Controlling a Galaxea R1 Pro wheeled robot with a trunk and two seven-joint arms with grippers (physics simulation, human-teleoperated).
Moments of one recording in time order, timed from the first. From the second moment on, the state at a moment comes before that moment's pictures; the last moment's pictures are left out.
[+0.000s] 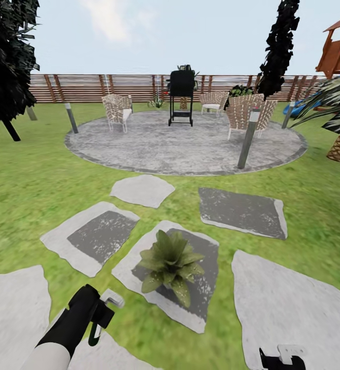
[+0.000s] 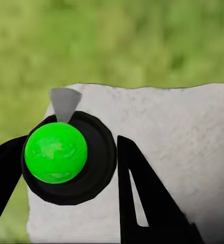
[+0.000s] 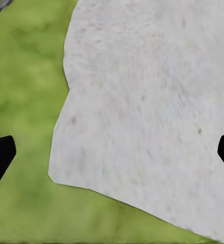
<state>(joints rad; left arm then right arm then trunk) -0.51 -0.01 0.11 -0.84 -0.85 0.80 -0.67 -0.39 -0.17 -0.38 -0.12 0.33 -0.43 -0.01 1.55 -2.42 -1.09</state>
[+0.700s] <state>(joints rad) -0.52 -0.01 0.11 -0.77 -0.86 0.79 -0.67 -0.39 -0.17 -0.38 -0.12 0.33 -0.43 -0.01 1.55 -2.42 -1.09</state>
